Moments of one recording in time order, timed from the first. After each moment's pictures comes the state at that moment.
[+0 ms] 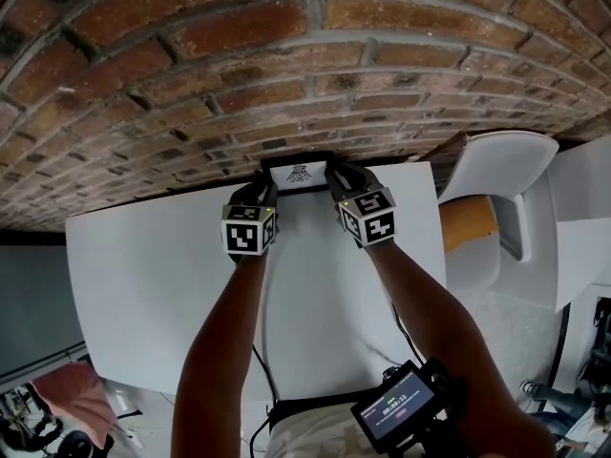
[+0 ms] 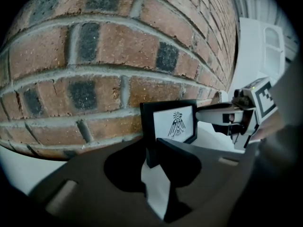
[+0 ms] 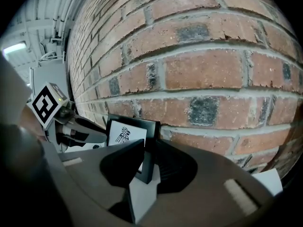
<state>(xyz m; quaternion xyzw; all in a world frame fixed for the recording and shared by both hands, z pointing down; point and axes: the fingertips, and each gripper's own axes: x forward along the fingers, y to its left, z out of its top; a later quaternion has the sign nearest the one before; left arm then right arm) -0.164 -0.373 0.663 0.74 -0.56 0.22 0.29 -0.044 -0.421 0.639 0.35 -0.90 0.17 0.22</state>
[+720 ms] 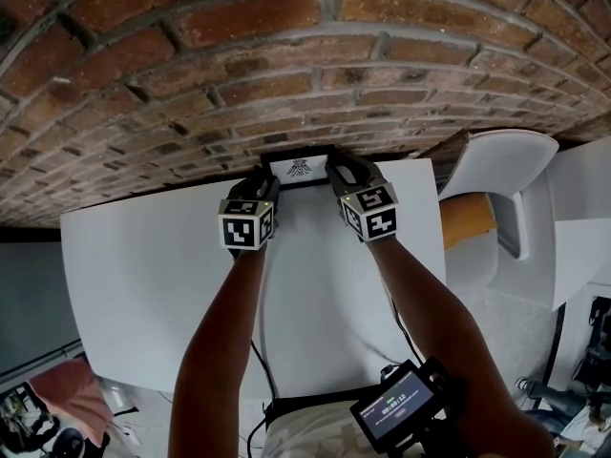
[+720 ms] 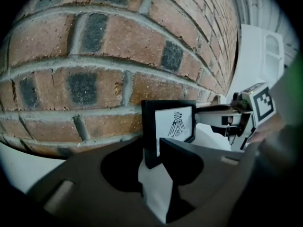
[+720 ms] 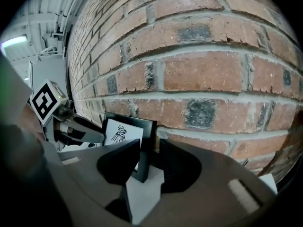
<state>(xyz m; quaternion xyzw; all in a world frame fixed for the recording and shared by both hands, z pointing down) -0.163 -0.377 0.668 0.75 -0.55 0.20 0.30 -0.041 -0.430 0.640 0.36 -0.90 0.14 0.22</state>
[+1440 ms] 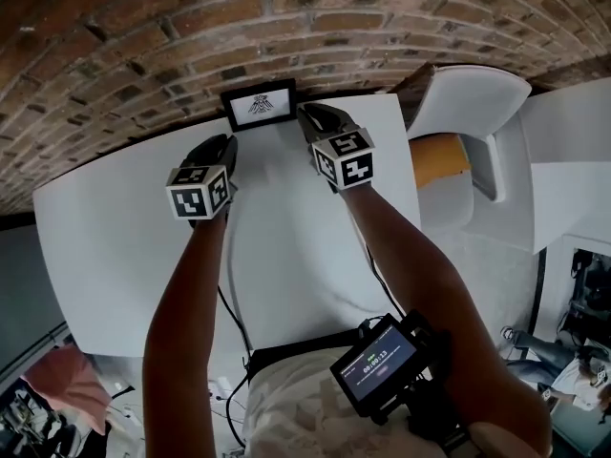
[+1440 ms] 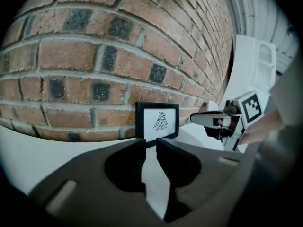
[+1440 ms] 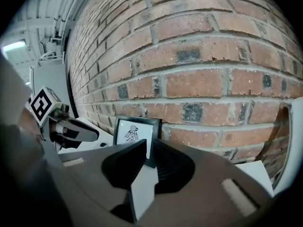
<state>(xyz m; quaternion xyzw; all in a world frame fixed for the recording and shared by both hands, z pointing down) -0.163 -0.329 0.640 0.77 -0.55 0.16 0.30 -0.026 -0.396 0.621 0.36 -0.89 0.16 0.21</state>
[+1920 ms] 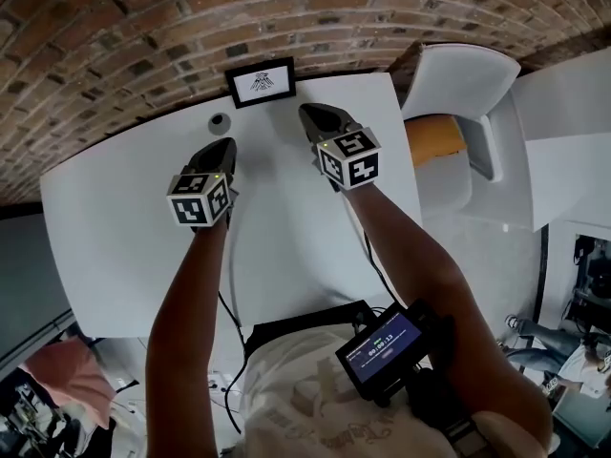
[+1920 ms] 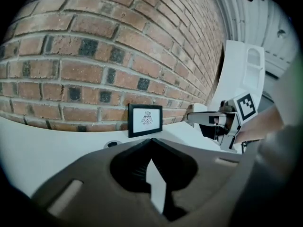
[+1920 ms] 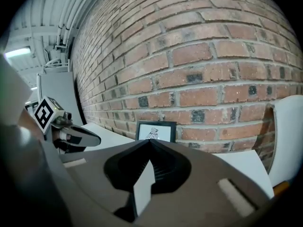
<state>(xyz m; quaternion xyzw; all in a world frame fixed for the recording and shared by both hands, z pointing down) -0.149 -0.256 0.610 0.79 -0.53 0.13 0.28 -0.019 -0.325 0.584 0.35 -0.90 0.17 0.17</state>
